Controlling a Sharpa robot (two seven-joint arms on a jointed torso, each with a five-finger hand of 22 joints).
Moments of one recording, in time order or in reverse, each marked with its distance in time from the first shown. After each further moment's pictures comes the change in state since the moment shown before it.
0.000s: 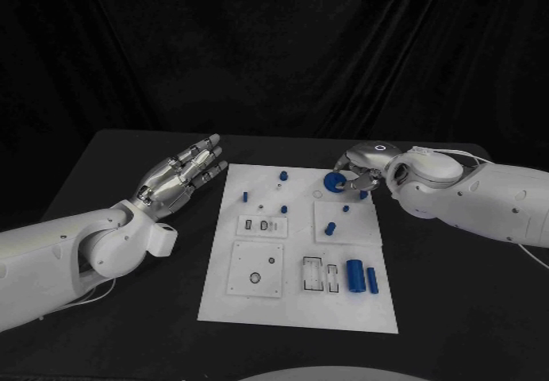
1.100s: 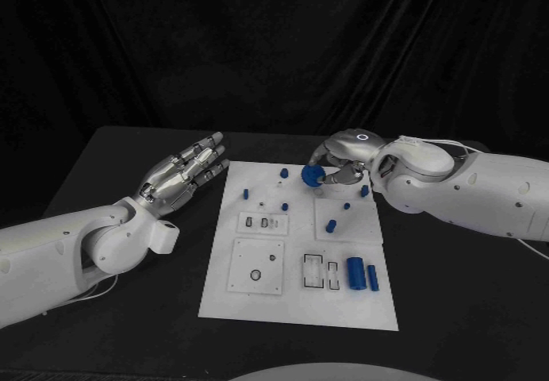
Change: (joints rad) left arm -0.001 0.004 0.000 -0.003 0.000 0.011 -0.008; left_hand 0.004 -0.004 0.006 -0.006 0.012 0.000 0.000 0.000 0.000 0.000 0.000 0.000 0.000 0.000 0.007 0.000 0.001 0.000 -0.004 0.003 0.000 -0.001; right arm 0.057 0.030 -0.003 0.139 0.013 -0.043 0.032; right_hand 0.047 0.016 0.019 -0.077 0.138 0.016 0.002 0.061 0.007 0.004 0.004 0.000 0.000 -0.001 0.007 0.000 0.000 0.000 0.007 0.007 -0.016 0.001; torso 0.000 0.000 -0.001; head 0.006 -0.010
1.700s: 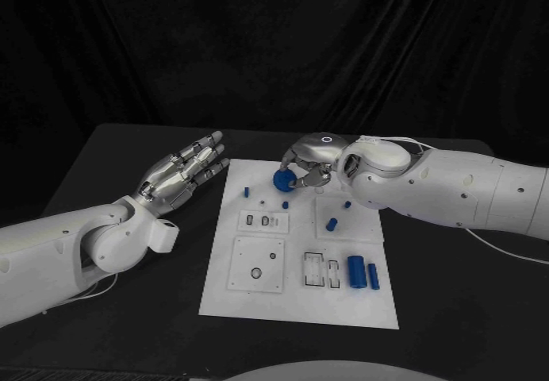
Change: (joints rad) left arm 0.000 0.005 0.000 -0.004 0.000 0.005 -0.003; left_hand 0.008 0.000 0.005 0.000 0.004 0.000 0.000 0.000 0.000 0.000 0.000 0.000 0.000 0.000 0.000 0.000 0.000 0.000 0.000 0.000 0.000 0.000; right arm -0.018 0.157 0.000 -0.118 0.040 0.036 0.051; right_hand -0.004 0.004 0.000 0.000 0.007 -0.017 0.011 0.027 0.000 0.000 0.007 0.000 0.000 -0.001 0.006 0.000 0.000 0.000 0.004 0.004 0.004 0.000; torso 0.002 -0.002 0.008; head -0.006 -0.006
